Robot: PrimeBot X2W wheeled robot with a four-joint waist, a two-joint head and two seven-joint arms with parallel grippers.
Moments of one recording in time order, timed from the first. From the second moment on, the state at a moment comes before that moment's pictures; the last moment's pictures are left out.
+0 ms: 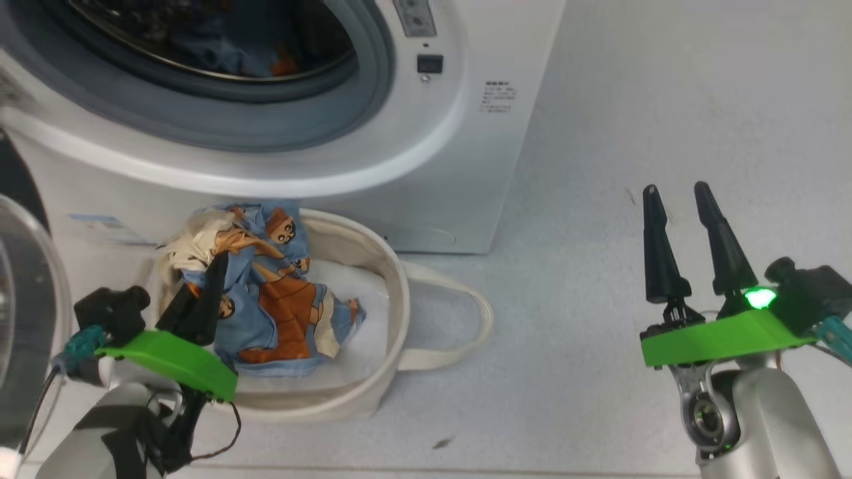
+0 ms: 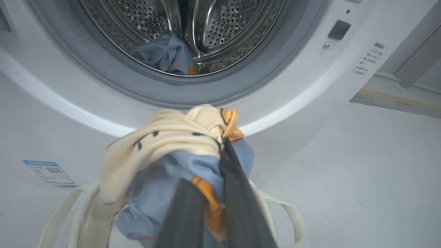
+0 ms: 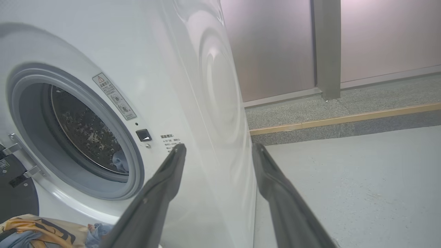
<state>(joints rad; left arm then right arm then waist) -0.54 0.41 -0.58 0.50 -0.85 -0.13 -0.25 -0.26 -0.05 0.04 0.06 0.31 0.13 -0.20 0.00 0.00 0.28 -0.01</state>
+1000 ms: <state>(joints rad) -0.33 0.45 -0.47 0.20 -0.77 -0.02 -0.21 -0.20 -0.05 0.07 0.12 0.35 0.13 -0.20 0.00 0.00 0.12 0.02</state>
